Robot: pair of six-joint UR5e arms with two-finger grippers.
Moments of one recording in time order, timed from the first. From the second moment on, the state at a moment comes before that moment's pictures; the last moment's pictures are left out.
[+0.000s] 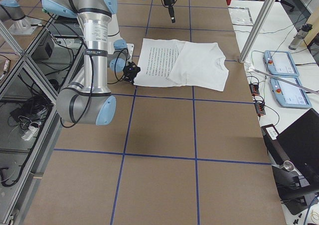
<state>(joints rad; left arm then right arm) -0.60 -2.04 -2.03 -1.90 -1.82 -1.35 0.03 -1.62 2.16 -1.38 1.47 2.35</state>
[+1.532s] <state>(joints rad) -0.22 -1.79 -2.03 -1.77 -1.84 -1.73 0.04 -1.62 2.22 -1.38 1.48 2.34</state>
